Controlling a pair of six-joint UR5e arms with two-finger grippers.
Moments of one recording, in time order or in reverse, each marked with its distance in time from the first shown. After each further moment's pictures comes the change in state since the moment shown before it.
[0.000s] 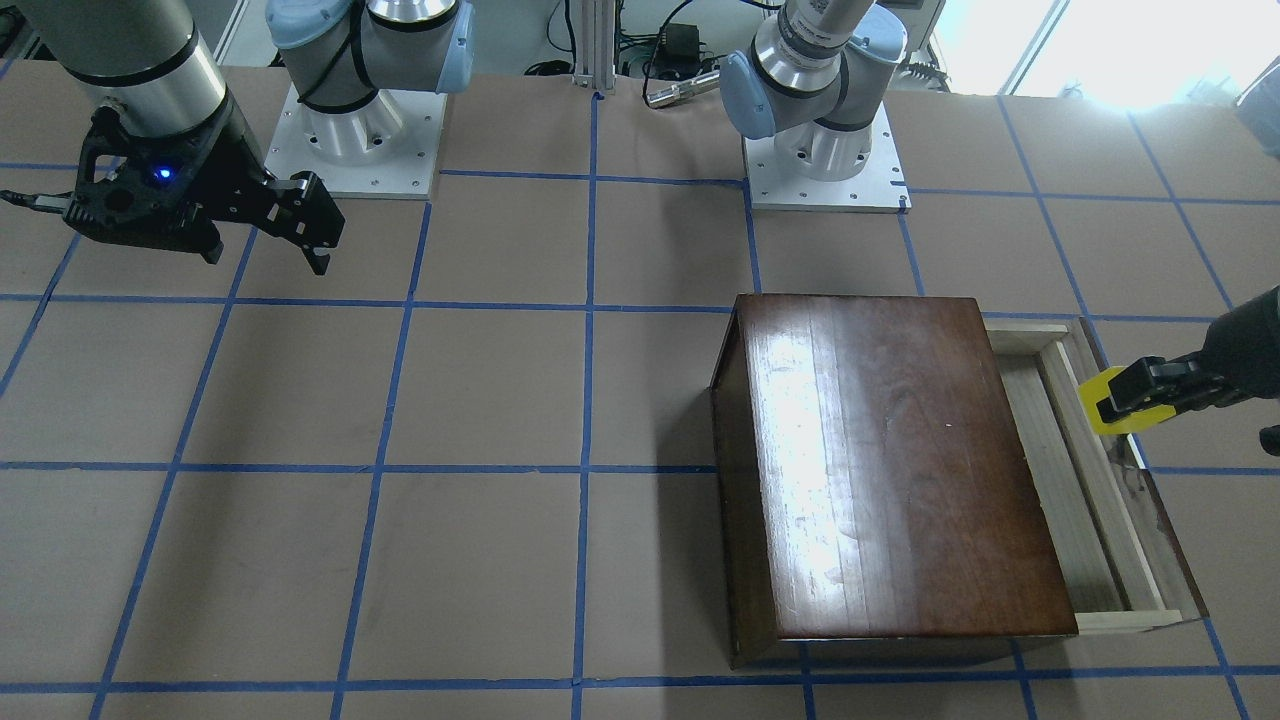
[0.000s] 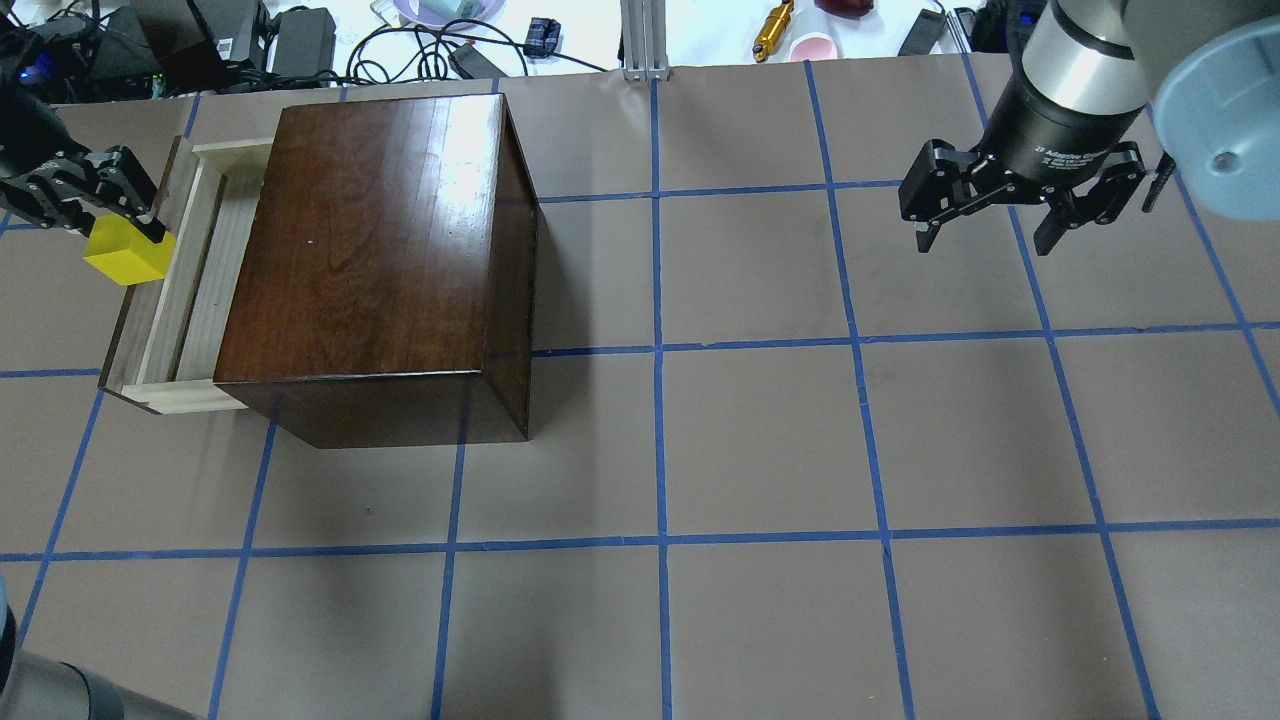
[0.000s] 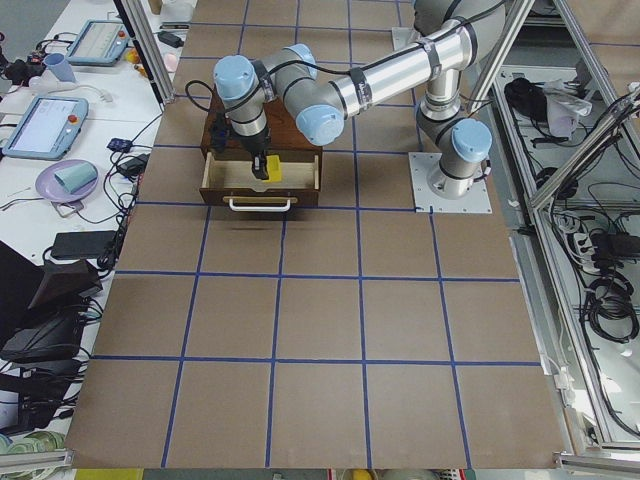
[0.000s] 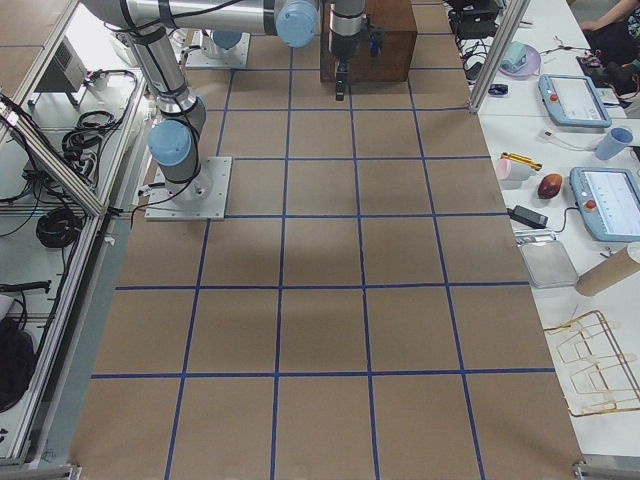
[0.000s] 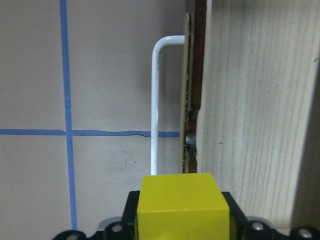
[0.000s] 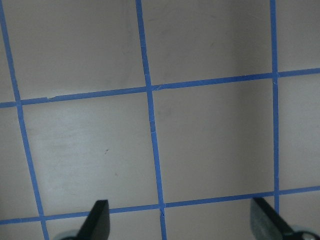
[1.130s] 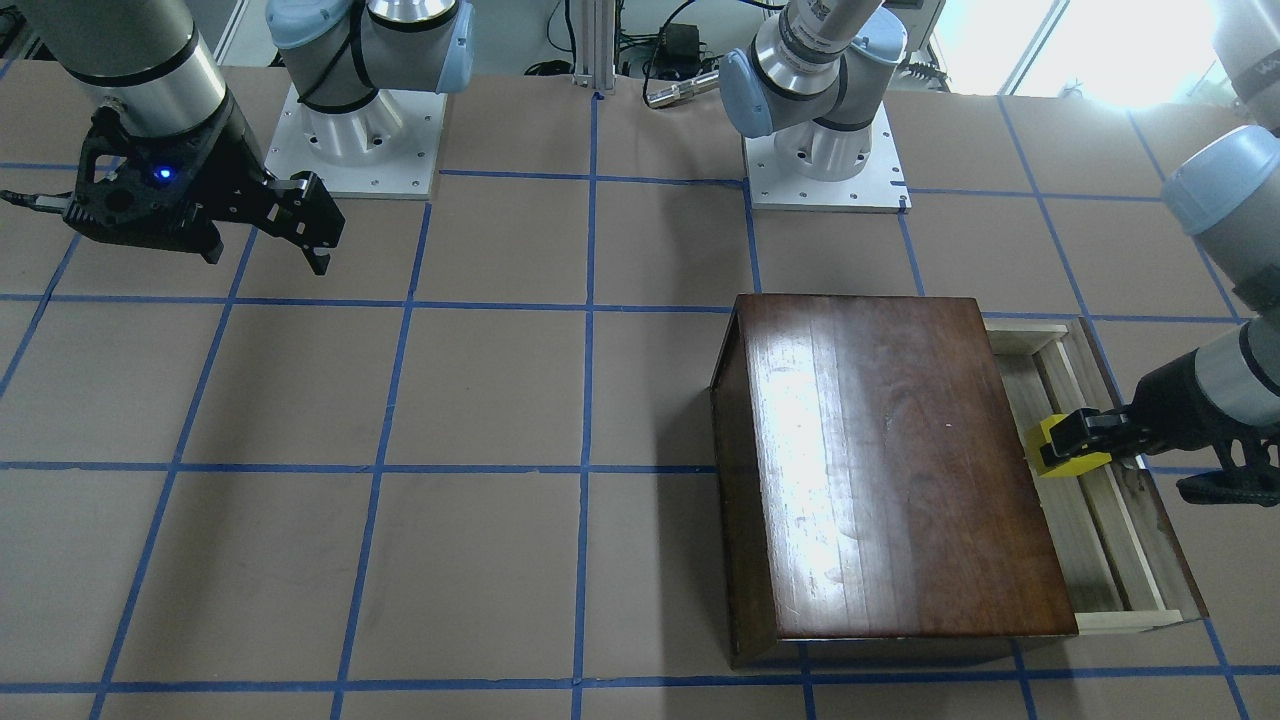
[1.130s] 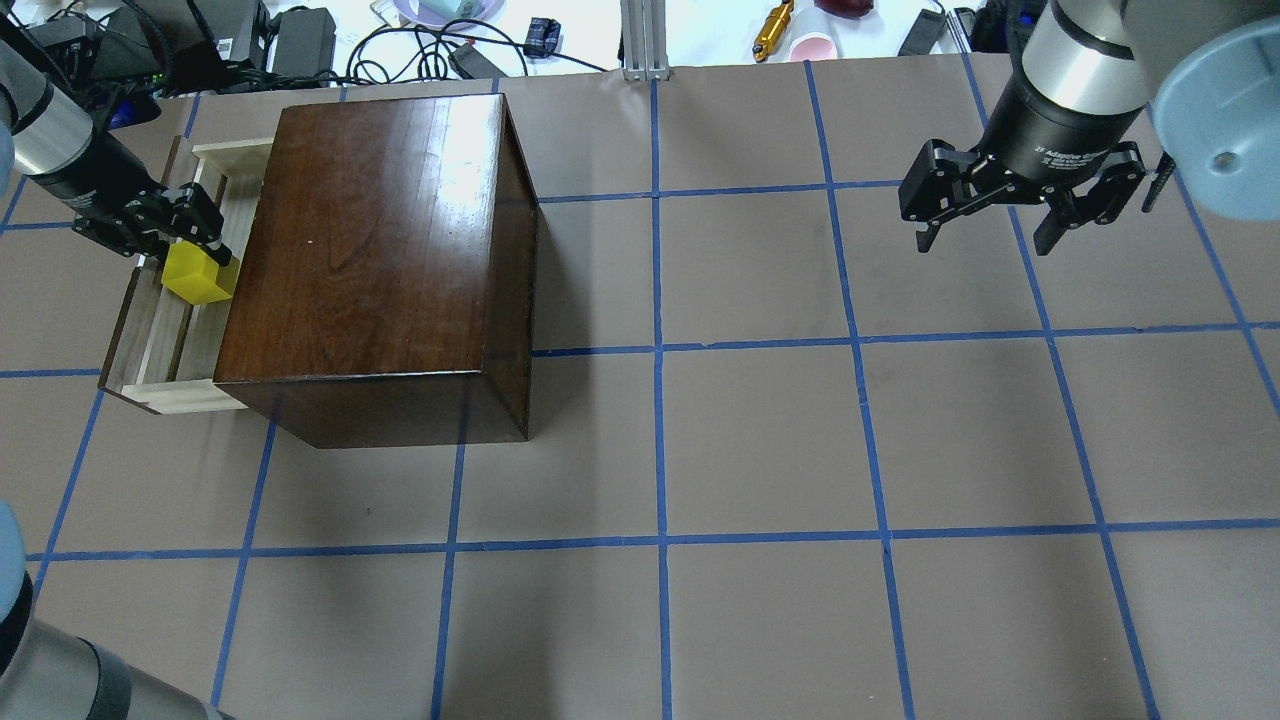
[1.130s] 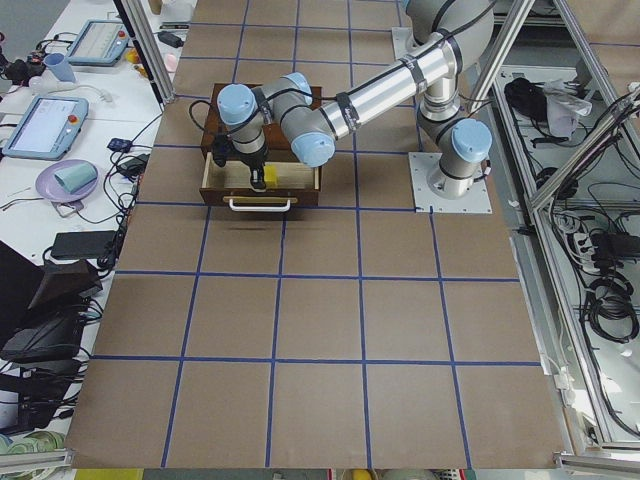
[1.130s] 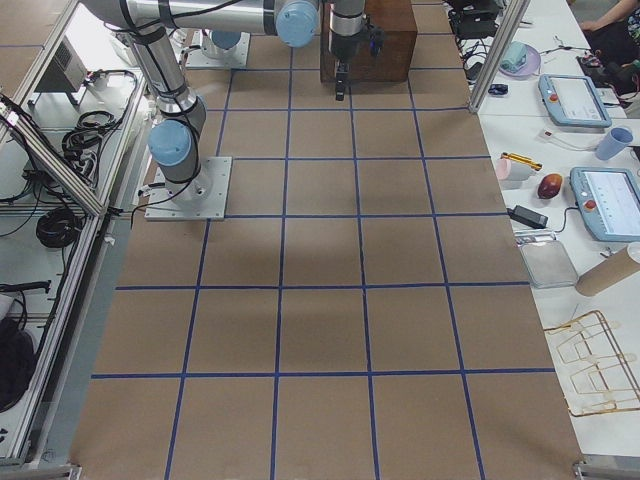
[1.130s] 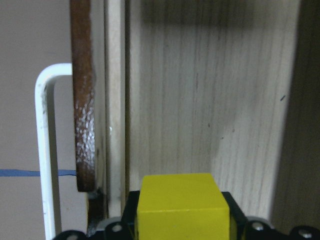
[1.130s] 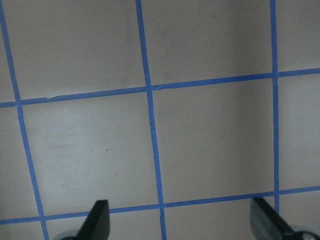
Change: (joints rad) left arm -0.016 -0.058 -0.110 0.168 -0.051 0.001; right arm 0.000 0.000 0.000 0.000 0.000 0.000
